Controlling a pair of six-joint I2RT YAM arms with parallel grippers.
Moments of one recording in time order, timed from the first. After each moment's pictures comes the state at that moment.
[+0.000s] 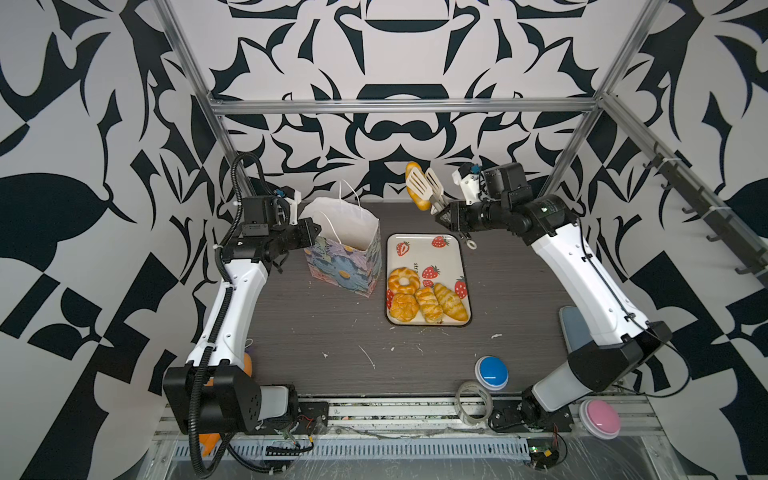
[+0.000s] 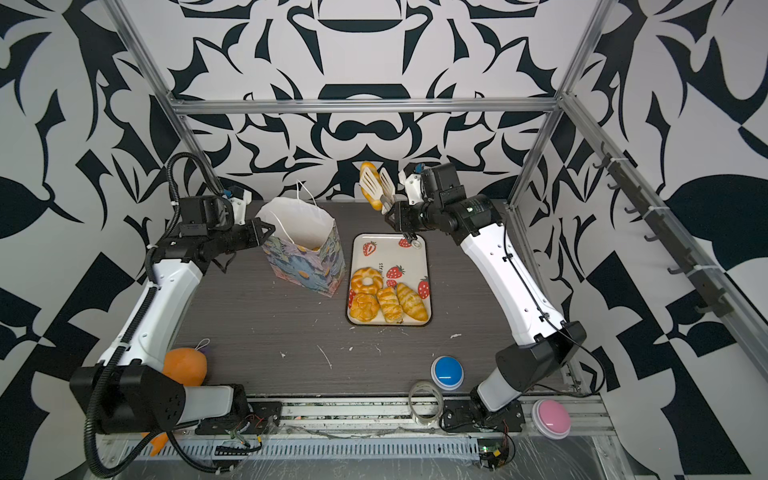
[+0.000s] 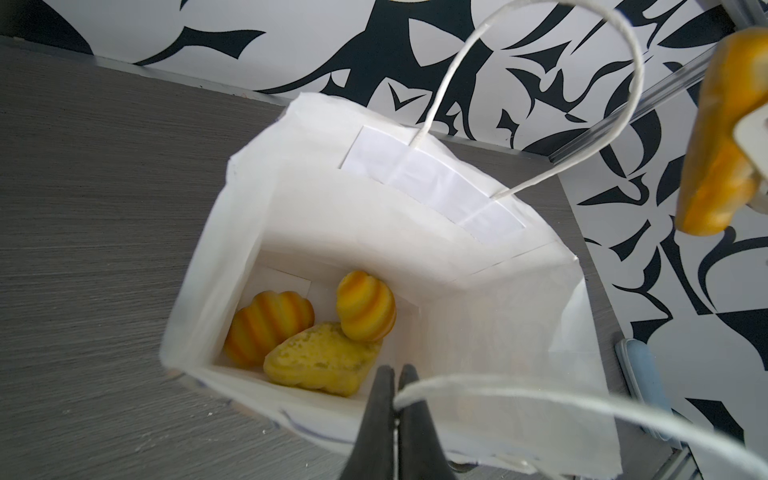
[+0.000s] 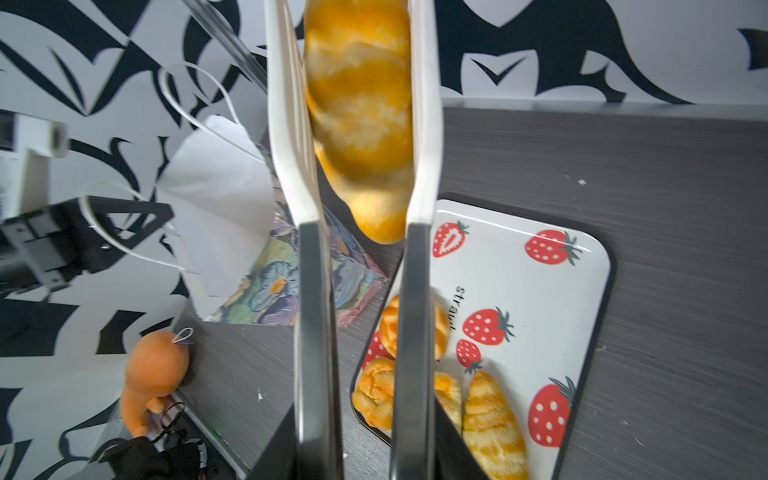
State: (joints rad) left arm -0.01 1.33 1.32 -0.63 0.50 -0.22; right arm 0.43 1.58 1.90 -0.98 -0.34 0.32
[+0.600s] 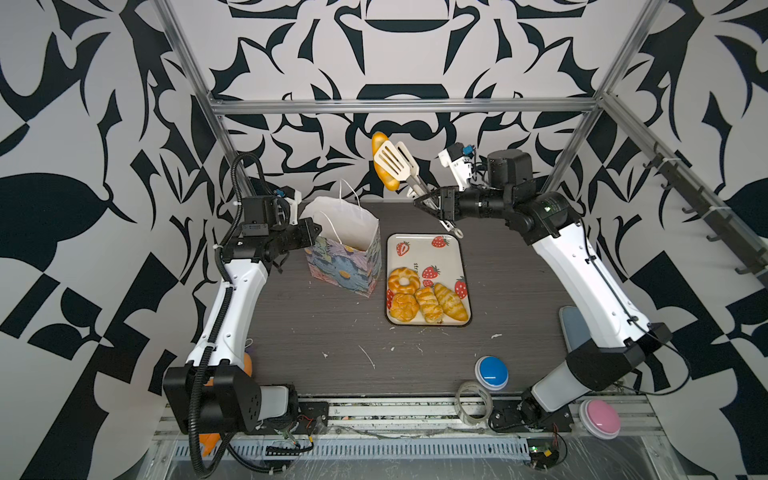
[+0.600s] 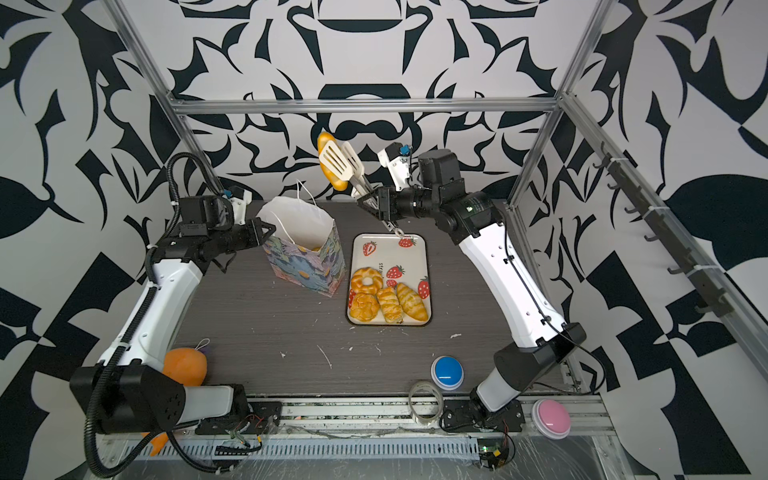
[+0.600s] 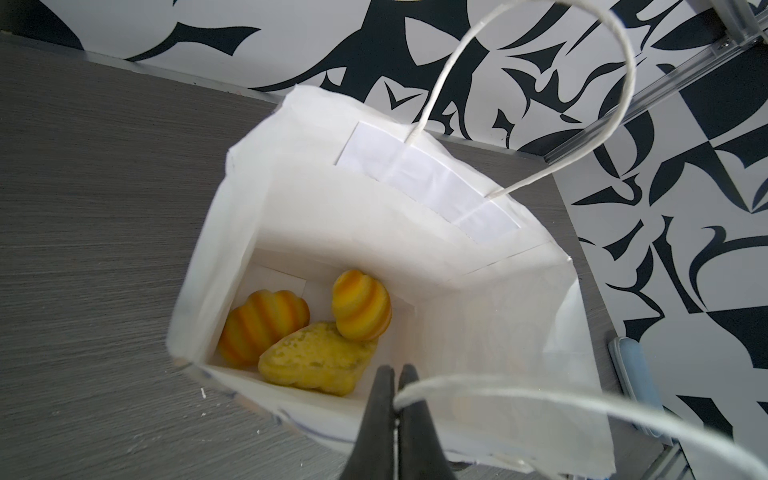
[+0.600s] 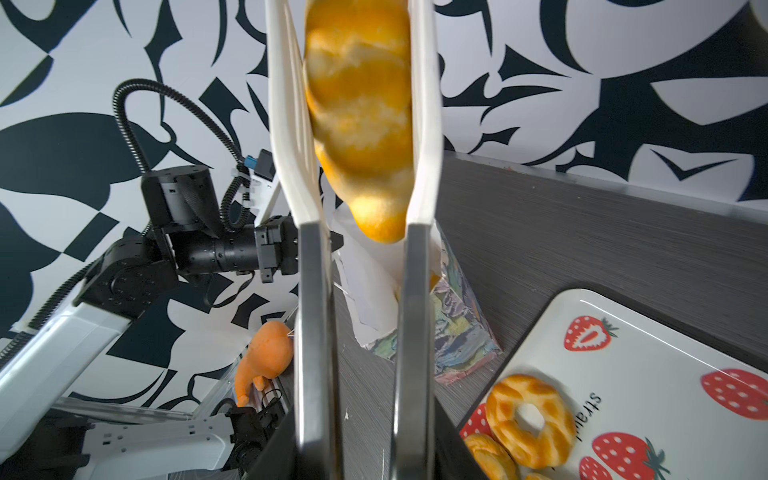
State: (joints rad) left arm -0.01 1.33 1.31 -0.63 0.51 -0.23; right arm 0.50 1.61 1.97 -0.78 -0.60 0.35
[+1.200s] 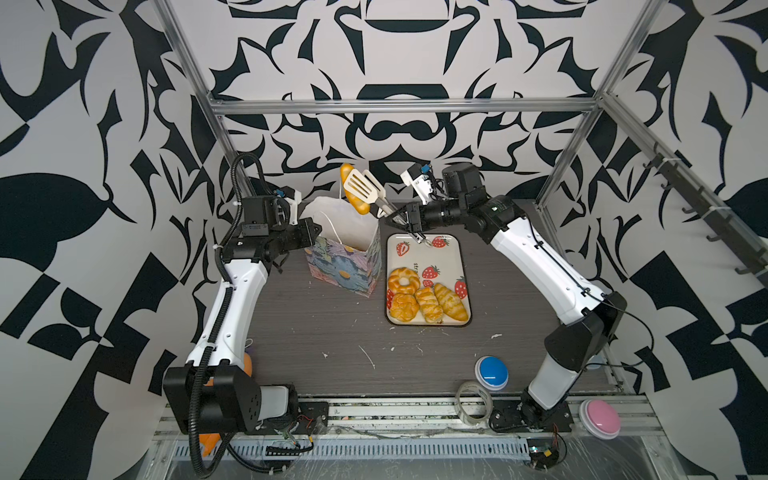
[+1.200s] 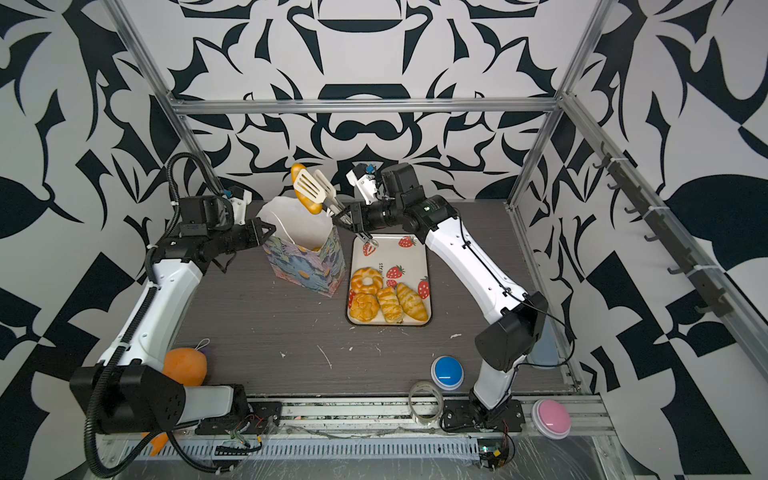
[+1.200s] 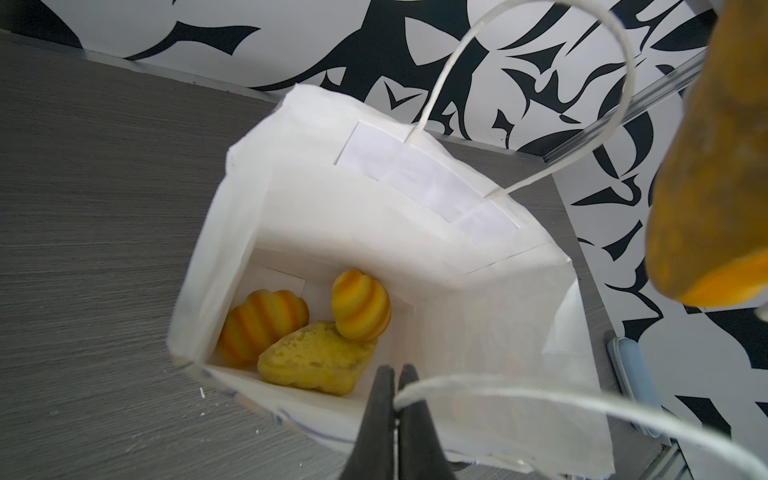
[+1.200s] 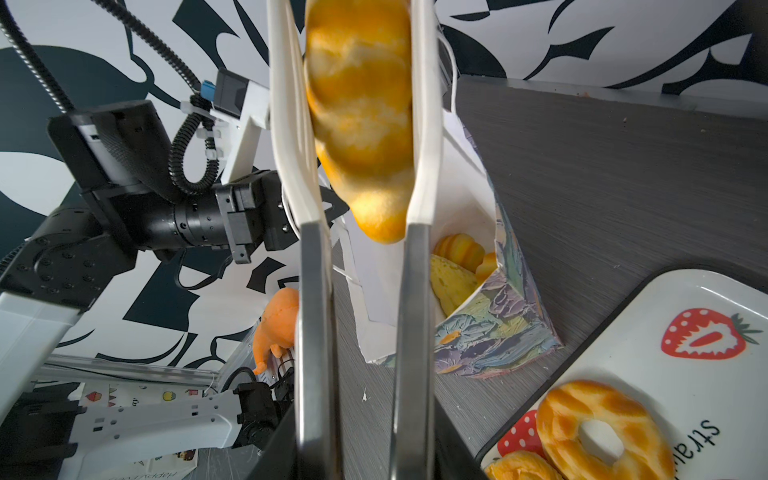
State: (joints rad) left arm -0.01 1.33 1.31 -0.63 0.51 -0.23; right arm 0.58 1.75 1.90 -0.70 -0.66 0.37
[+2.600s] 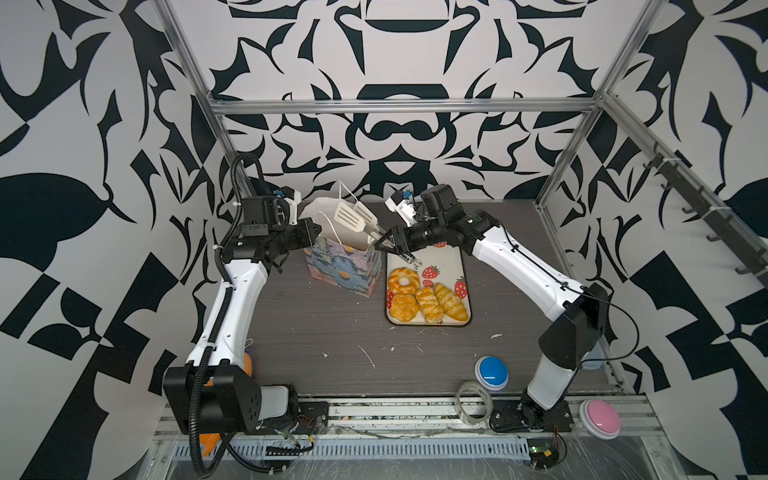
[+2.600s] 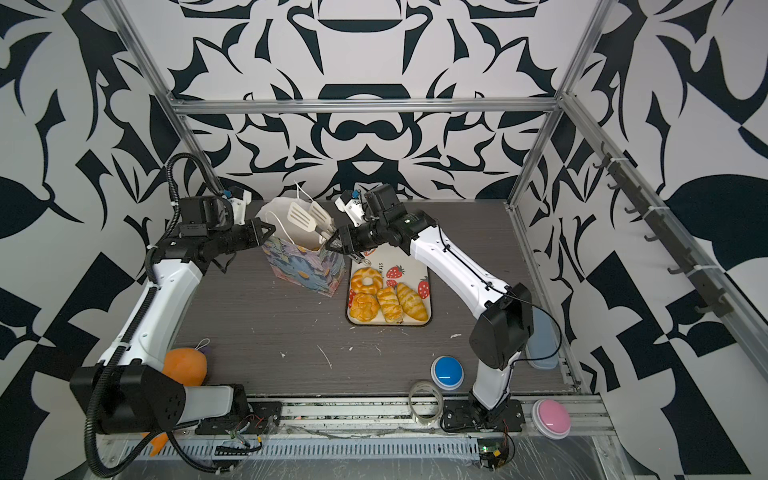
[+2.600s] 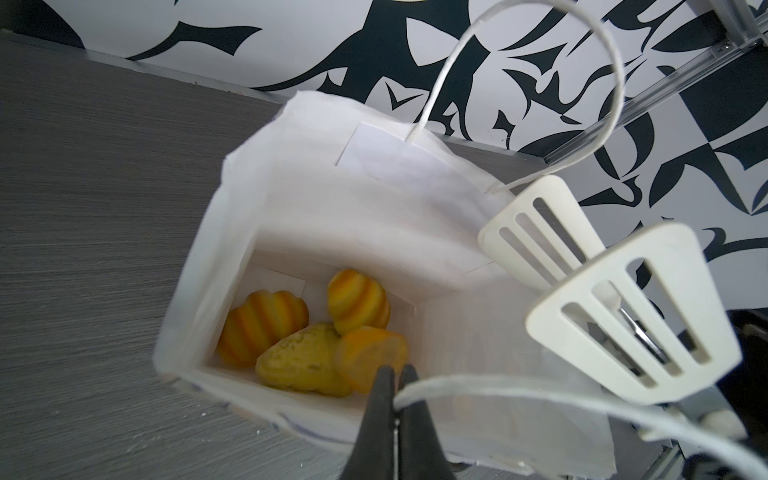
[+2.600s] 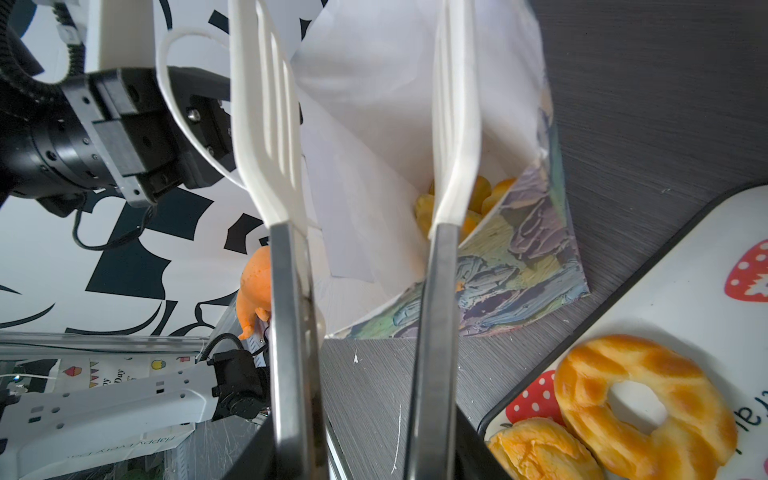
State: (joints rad) left arm -0.01 1.33 1.31 -0.62 0.51 -0.23; right arm 0.64 1.78 1.77 -0.68 -0.63 0.36
